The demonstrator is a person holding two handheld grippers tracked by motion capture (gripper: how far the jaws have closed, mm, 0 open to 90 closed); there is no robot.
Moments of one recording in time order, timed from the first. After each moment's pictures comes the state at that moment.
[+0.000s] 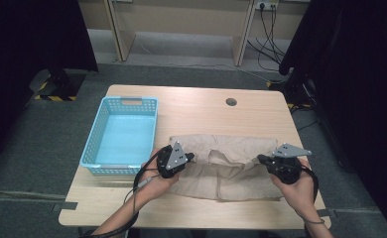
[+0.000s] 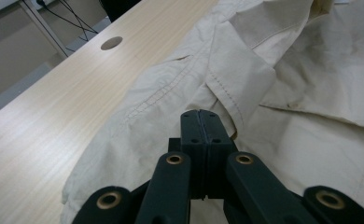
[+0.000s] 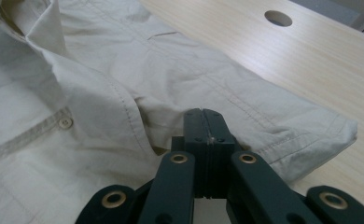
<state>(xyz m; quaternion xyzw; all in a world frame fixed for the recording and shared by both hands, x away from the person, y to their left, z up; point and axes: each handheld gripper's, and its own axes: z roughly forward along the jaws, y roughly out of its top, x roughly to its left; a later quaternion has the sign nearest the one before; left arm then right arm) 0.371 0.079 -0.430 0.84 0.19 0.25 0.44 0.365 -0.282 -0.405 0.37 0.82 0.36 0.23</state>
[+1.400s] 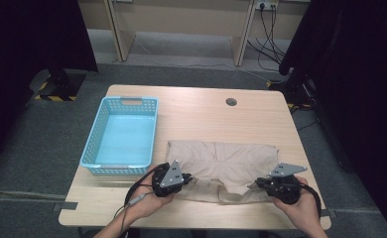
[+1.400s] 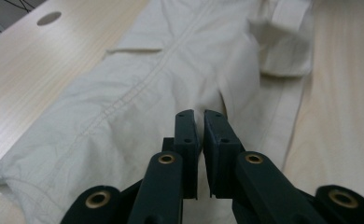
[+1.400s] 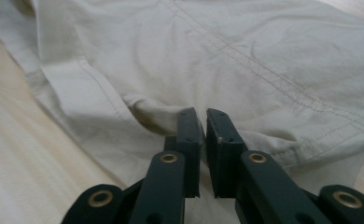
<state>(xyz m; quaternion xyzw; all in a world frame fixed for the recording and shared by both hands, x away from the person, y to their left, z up) 0.328 0.092 -0.431 0.86 0.16 0.18 0.45 0.326 -0.285 -0.430 0.36 0.86 0.32 0.15</state>
